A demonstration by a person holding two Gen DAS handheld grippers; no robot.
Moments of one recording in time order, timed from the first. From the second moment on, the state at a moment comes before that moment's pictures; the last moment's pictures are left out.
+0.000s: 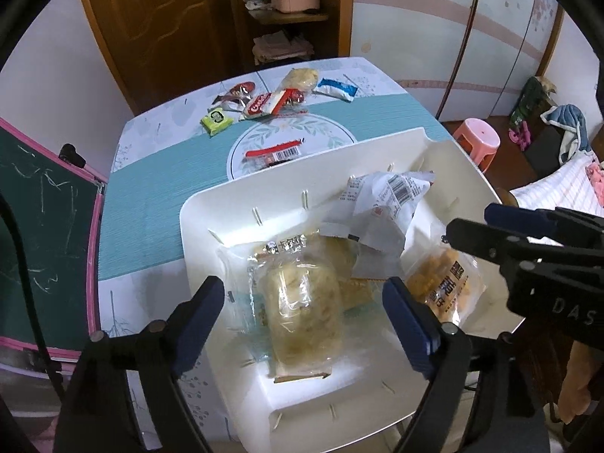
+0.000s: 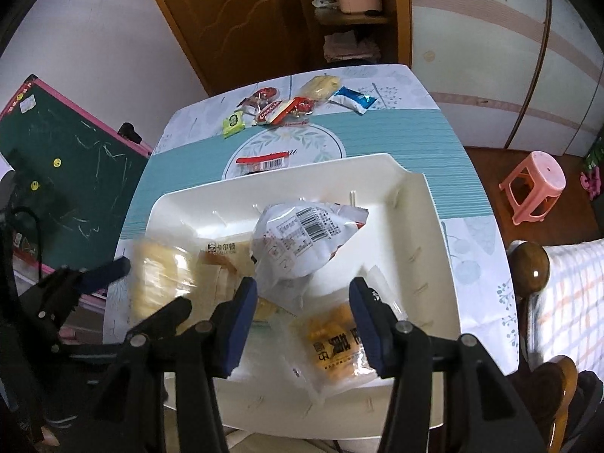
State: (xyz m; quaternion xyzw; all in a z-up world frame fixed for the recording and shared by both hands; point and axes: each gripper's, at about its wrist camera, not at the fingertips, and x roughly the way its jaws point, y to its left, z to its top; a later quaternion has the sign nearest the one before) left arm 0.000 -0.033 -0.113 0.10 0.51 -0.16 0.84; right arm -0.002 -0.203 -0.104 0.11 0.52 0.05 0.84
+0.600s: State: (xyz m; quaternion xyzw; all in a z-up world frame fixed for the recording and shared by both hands) left arm 0.007 -0.024 -0.117 0.08 0.52 -0.15 0.84; right arm 0.000 -0.197 -0.111 0.11 0.54 0.05 0.83
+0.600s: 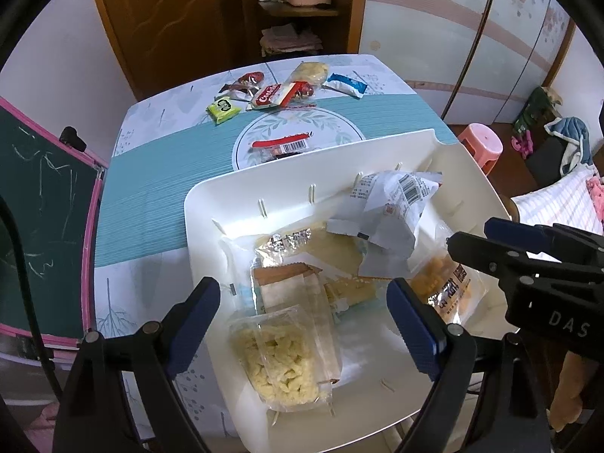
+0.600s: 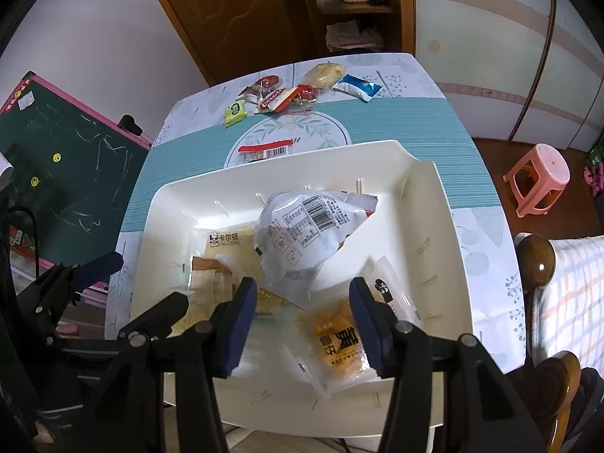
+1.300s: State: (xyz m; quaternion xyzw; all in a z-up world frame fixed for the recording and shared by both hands) left arm 0.077 0.017 0.022 0.14 0.36 -0.07 0.92; right arm 0.066 -0.181 0.007 0.03 0.44 0.08 0.89
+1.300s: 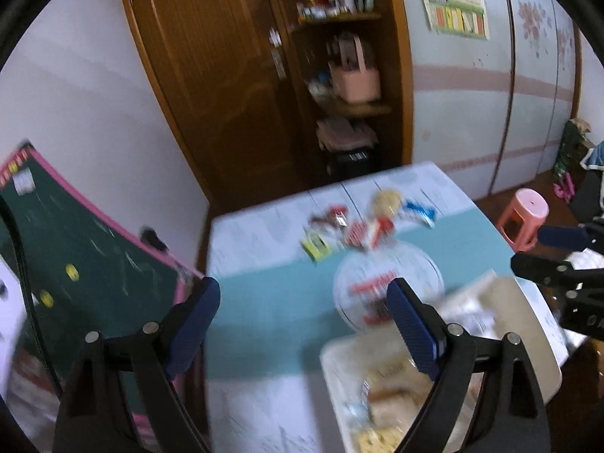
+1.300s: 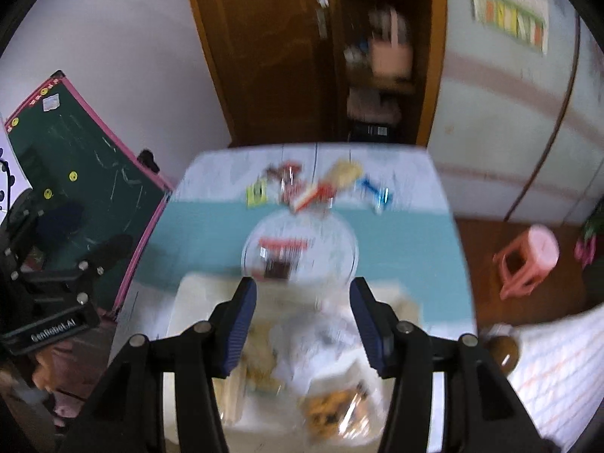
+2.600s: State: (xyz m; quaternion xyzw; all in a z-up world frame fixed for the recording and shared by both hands) left arm 0.346 0.043 -0.171 0.21 0.54 0.01 0.81; right arm 0.245 -0.097 -0.235 0.07 0.73 0.08 0.67
